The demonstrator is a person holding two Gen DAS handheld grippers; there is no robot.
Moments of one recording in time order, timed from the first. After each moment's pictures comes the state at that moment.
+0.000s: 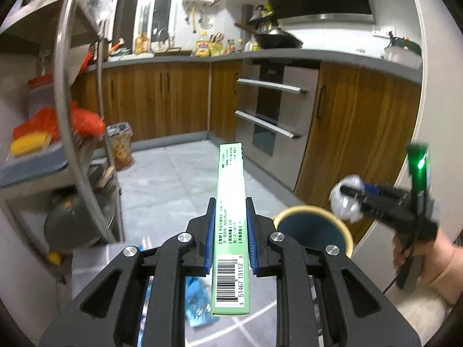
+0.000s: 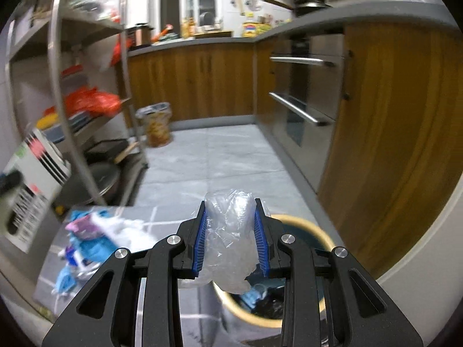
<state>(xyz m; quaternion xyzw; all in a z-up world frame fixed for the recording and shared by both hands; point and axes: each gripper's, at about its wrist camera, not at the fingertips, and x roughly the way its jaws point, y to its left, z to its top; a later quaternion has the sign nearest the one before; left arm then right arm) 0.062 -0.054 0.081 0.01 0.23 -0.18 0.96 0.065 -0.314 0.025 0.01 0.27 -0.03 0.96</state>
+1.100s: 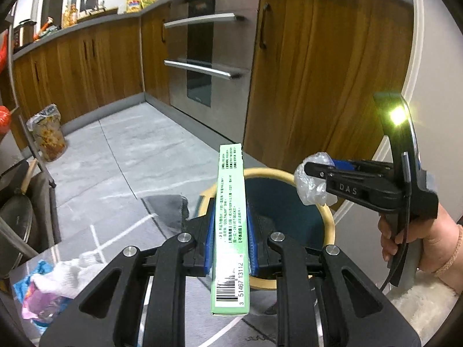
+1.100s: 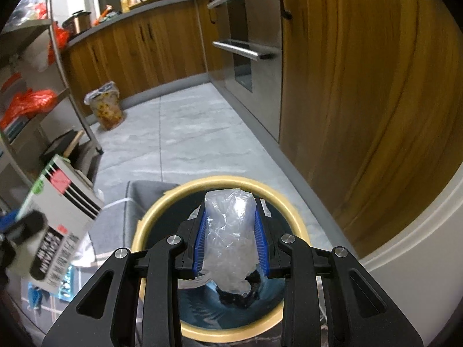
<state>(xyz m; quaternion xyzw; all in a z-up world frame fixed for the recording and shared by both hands) 0.150 -0.220 -0.037 0.07 0.34 -0.30 0.89 0.122 -0.420 -0.058 0.08 0.38 -0.10 0.92</state>
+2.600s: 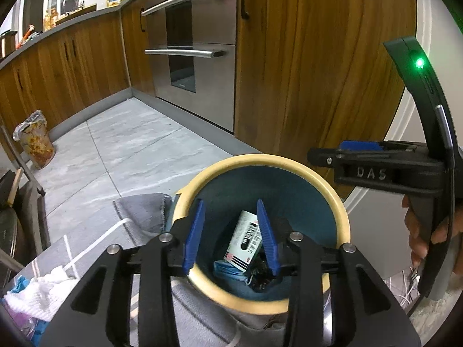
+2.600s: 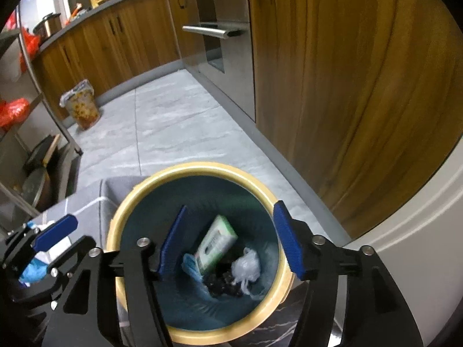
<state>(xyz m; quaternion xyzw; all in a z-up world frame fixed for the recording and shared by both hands) 0.175 -0.267 -0.083 0.11 0.34 -0.30 0.88 0.122 -0.439 -0.064 0.10 0.39 -0.15 0.90</state>
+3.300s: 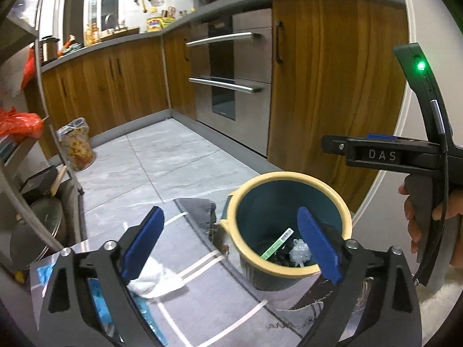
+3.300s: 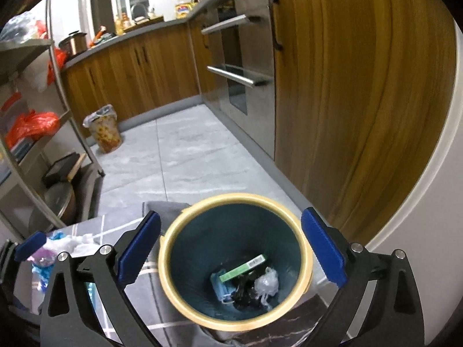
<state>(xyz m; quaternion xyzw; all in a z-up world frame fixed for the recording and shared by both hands) 0.111 -0.179 -0.025 0.09 0.28 -0.23 0.93 0.083 -0.370 -0.005 0.07 0.31 -0.13 0.94</state>
